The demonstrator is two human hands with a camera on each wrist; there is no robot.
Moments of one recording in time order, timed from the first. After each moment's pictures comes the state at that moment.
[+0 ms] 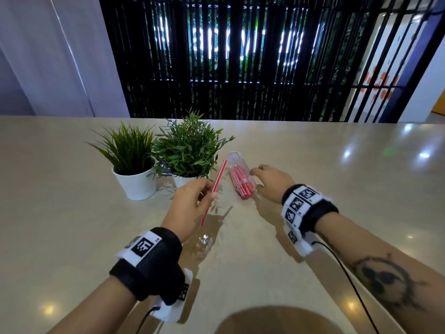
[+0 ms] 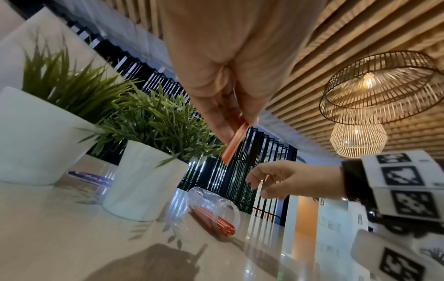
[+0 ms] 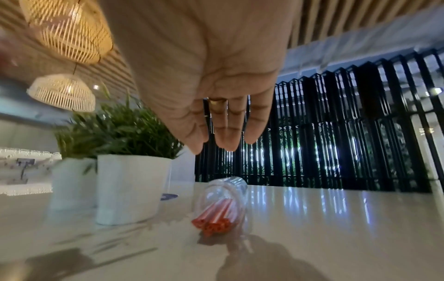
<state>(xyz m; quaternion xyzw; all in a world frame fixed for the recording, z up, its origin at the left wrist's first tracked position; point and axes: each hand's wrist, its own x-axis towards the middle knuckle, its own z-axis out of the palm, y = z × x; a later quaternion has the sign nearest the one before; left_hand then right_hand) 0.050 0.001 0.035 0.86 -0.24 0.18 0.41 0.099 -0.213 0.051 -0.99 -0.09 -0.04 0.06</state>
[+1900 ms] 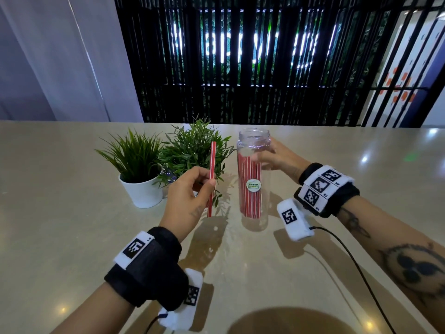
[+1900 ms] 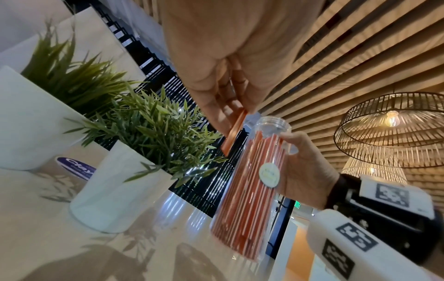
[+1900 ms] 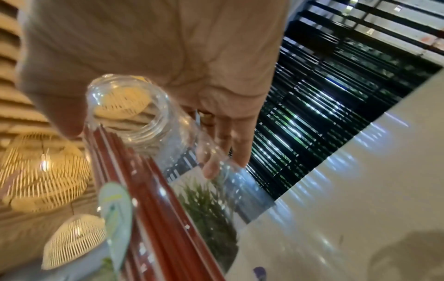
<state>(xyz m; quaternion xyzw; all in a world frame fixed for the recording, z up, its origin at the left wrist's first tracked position) 0.050 -0.004 0.068 0.78 -0.17 0.19 0.57 0.126 -0.212 0.104 -0.84 -0.22 0.01 0.49</state>
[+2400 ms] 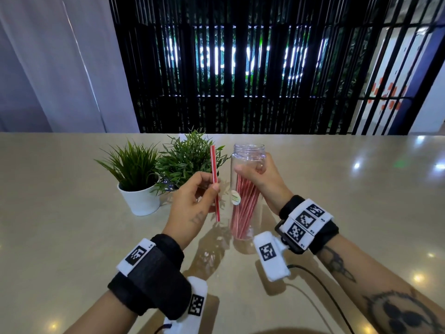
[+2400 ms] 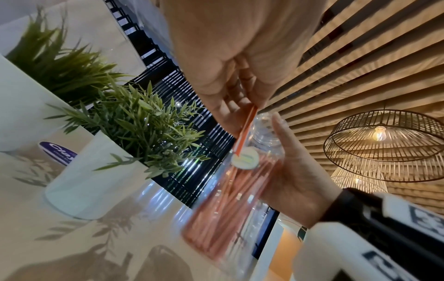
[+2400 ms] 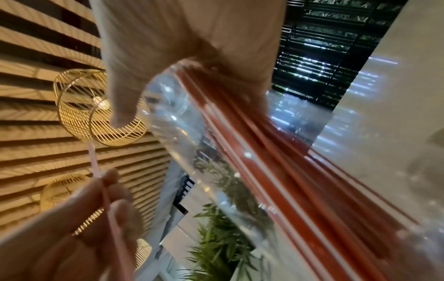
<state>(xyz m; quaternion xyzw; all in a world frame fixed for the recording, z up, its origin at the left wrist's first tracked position) 0.030 -0.017 0.078 0.73 -0.21 0.14 0.64 0.087 -0.183 0.082 -0.73 -0.11 -0.11 0.66</state>
